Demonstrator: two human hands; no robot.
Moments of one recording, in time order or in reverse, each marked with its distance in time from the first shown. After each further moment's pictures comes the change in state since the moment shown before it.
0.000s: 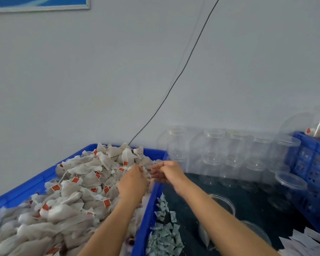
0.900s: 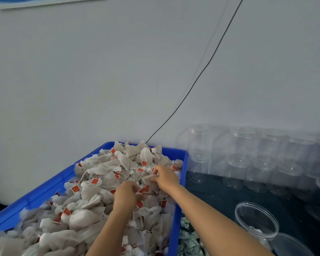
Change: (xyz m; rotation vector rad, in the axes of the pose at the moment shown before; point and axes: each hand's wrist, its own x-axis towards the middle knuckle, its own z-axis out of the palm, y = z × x) left_hand 0.027 -0.095 -0.007 -0.154 -0.178 -0.115; right_hand 0.081 0.041 0.075 -0.873 0.009 -0.289
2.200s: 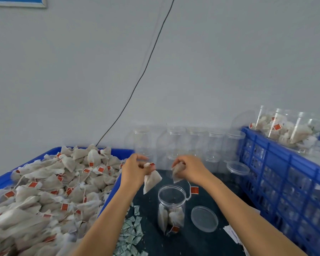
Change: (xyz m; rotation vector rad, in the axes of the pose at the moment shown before) left_hand -0.101 0.186 0.060 -0.558 -0.089 0.241; right_hand -0.172 0.104 -0.215 0.006 0.093 0.148
